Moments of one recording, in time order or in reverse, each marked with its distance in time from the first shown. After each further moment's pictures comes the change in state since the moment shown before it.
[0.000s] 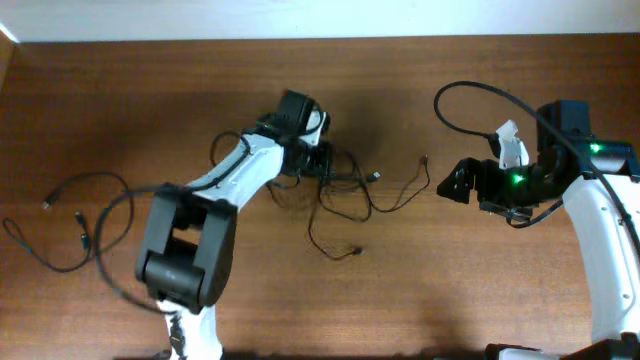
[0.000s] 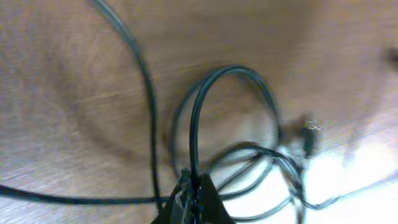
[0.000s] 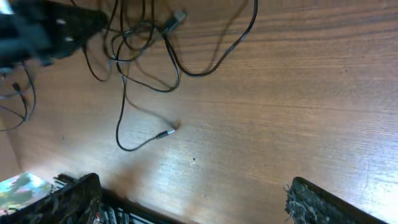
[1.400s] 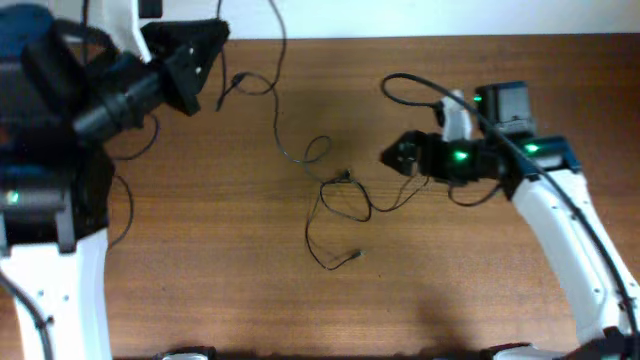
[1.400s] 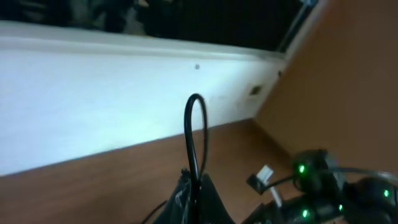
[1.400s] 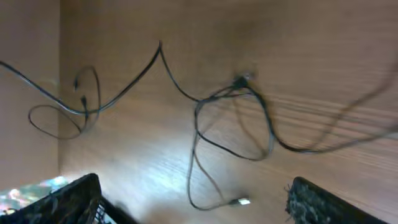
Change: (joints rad) left arm 0.397 -0.654 0.520 -0.224 0.397 0.052; right arm 0.284 0.035 -0.007 0.412 -0.076 0.293
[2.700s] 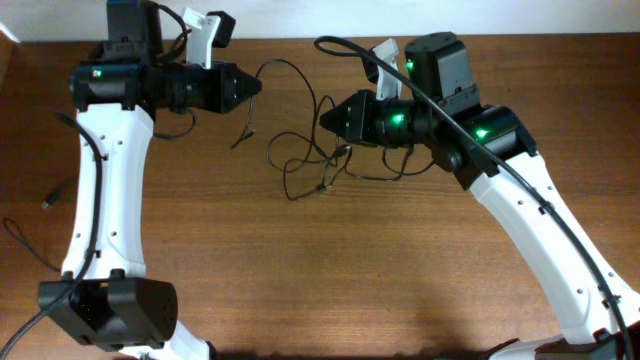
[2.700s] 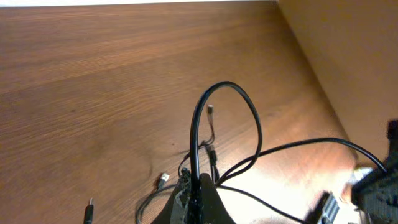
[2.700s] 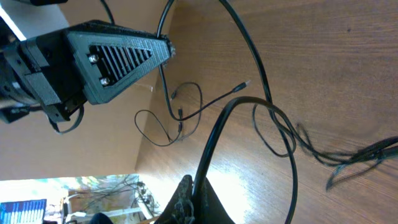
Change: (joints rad) left arm 0.000 0.405 0.000 -0.343 0.086 0.322; right arm 0.274 0.096 0.341 0.143 -0.044 0.297
